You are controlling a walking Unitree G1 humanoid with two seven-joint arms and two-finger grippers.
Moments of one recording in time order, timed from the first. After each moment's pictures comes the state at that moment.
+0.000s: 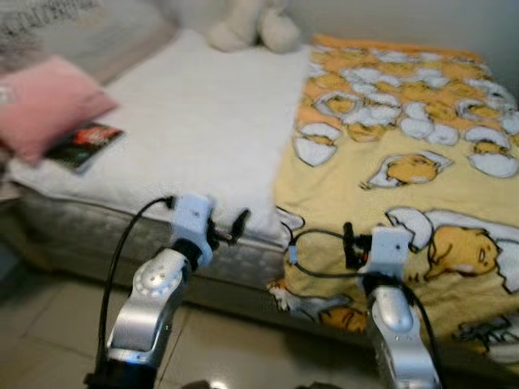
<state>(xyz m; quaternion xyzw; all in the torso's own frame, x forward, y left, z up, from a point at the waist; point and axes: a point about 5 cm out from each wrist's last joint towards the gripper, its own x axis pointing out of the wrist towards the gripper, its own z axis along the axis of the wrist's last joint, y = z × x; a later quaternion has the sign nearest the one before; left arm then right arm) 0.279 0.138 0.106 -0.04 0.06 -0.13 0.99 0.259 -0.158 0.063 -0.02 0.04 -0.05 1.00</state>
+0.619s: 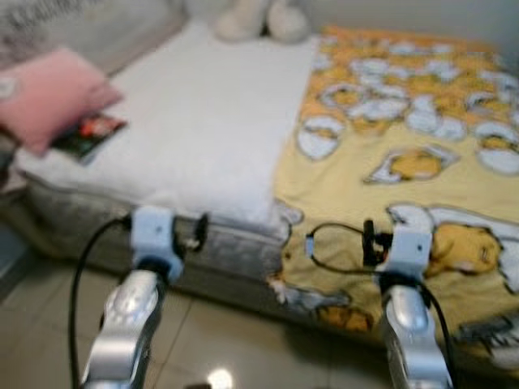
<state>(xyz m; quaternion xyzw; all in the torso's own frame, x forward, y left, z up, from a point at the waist) 0.257 0.163 0.104 0.03 0.04 -0.08 1.00 0.254 -0.171 0.065 -0.02 0.03 -0.08 1.00</state>
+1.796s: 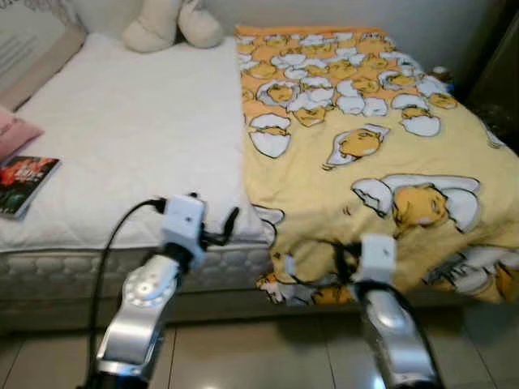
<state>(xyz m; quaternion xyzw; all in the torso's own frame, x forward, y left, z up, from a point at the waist) 0.267 0.135 0.112 0.05 0.02 -0.17 0.98 0.253 -0.162 0.019 0.01 0.17 -0.02 0.99</state>
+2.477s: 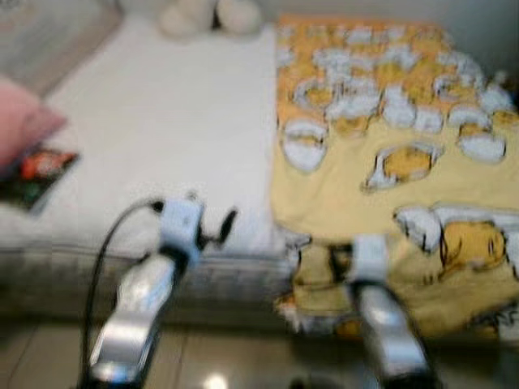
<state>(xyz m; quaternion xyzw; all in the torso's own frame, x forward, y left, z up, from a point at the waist) 0.263 0.150 0.110 0.07 0.04 -0.16 0.98 0.267 -0.140 0.015 0.03 0.19 0.02 0.98</state>
